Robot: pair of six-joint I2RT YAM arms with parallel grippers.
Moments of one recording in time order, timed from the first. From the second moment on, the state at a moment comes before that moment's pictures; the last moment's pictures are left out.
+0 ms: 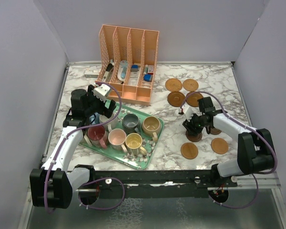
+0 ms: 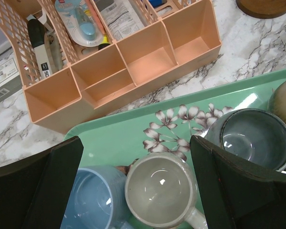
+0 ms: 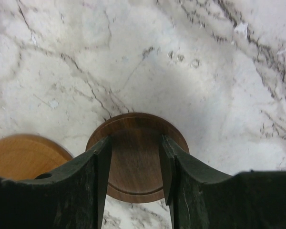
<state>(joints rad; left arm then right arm) -0.08 1.07 0.74 -0.08 0.46 0.34 0.20 1.42 0.73 -0.50 -0.36 -0.73</state>
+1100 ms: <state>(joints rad) -0.08 1.08 0.74 -0.08 0.46 0.35 0.31 1.82 1.12 -0.33 -0.32 -0.51</state>
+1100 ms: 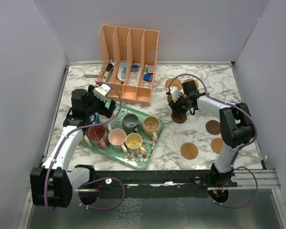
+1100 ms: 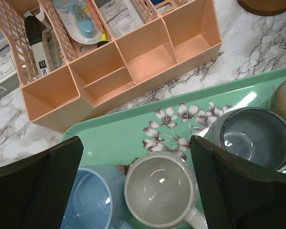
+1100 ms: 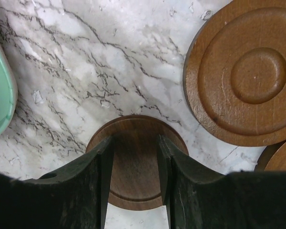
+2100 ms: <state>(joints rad) -0.08 1.08 0.74 -0.08 0.46 0.35 0.31 1.80 1.17 -0.42 -0.29 -0.51</state>
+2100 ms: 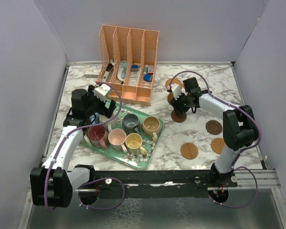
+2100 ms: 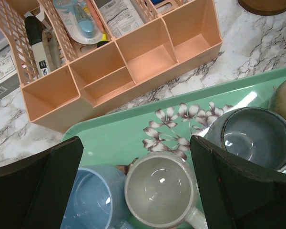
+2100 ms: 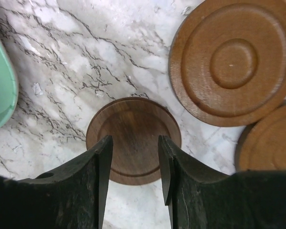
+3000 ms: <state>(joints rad) -0.08 1.08 0.78 -0.09 0.40 0.30 -0.09 1.48 0.95 -0.54 -0.17 -0.55</state>
